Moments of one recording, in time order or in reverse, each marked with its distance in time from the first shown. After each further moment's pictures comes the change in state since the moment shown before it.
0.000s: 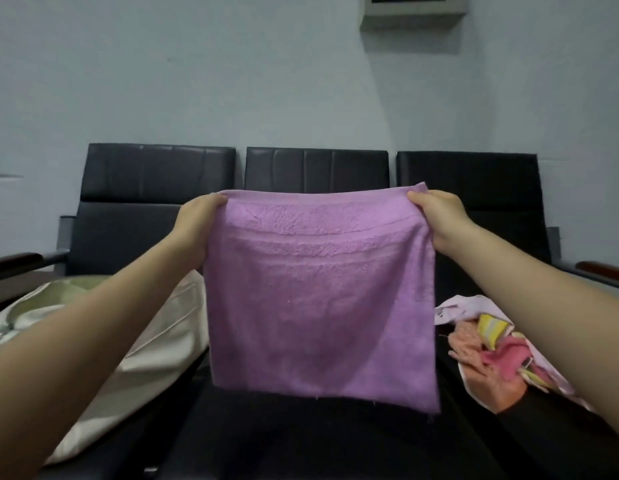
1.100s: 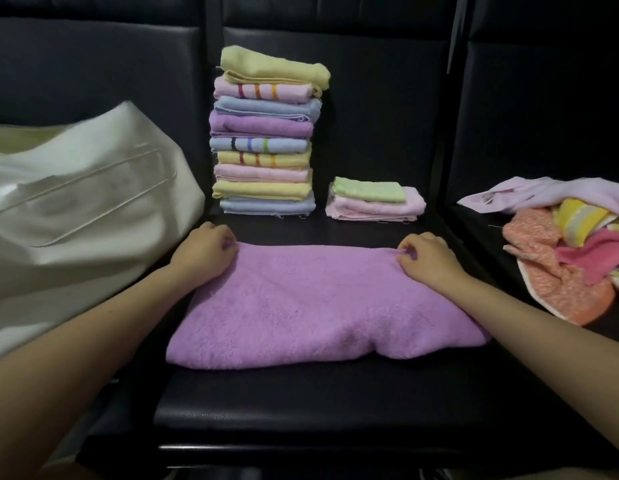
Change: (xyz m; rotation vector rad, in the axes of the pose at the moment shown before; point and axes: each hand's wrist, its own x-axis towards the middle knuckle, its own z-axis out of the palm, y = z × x) left_hand 0.005 -0.291 -0.024 1.245 -0.408 0.110; right_hand -0.014 0.309 0.016 -1.213 -0.416 -0.026
